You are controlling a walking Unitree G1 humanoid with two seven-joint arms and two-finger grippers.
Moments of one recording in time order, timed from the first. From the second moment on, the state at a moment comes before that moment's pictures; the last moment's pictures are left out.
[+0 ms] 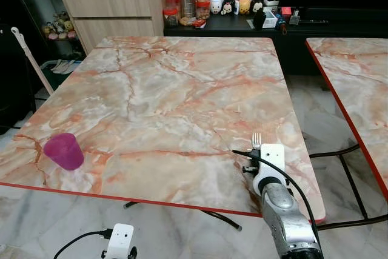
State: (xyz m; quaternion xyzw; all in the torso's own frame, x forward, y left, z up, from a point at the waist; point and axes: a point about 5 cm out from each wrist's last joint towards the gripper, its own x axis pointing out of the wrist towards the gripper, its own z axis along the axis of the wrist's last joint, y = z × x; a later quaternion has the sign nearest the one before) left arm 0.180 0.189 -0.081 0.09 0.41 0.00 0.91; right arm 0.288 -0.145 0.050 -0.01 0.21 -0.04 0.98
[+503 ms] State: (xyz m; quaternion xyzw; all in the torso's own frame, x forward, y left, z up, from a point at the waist) left arm 0.182 0.189 -0.081 0.09 0.41 0.00 0.91; right arm 0.291 -0.144 0.050 -0.02 0.20 -0.03 0.98
